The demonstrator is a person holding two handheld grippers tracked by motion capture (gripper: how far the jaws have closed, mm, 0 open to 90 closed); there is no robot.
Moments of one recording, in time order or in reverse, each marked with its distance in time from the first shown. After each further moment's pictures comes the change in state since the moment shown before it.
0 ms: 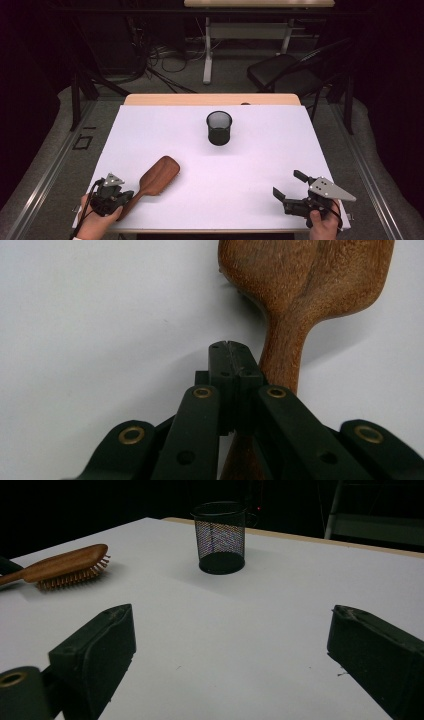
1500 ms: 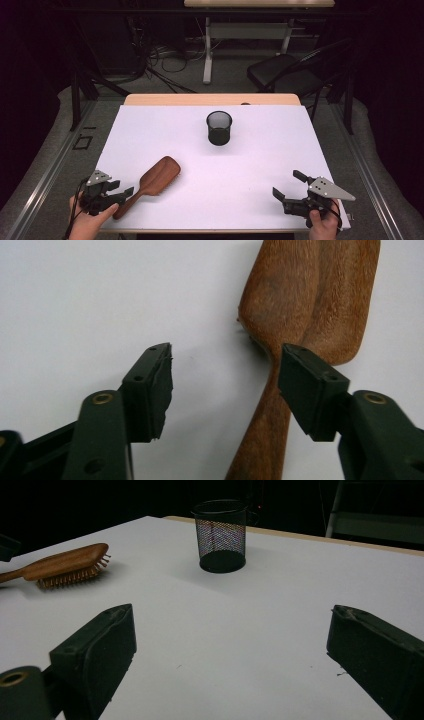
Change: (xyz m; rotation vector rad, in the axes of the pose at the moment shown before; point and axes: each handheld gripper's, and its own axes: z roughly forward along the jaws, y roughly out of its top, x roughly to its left) left arm 0.013 -0.001 -0.021 -0.180 -0.003 -0.091; right arm -0.001 -0.001 0.001 0.004 0.003 -0.004
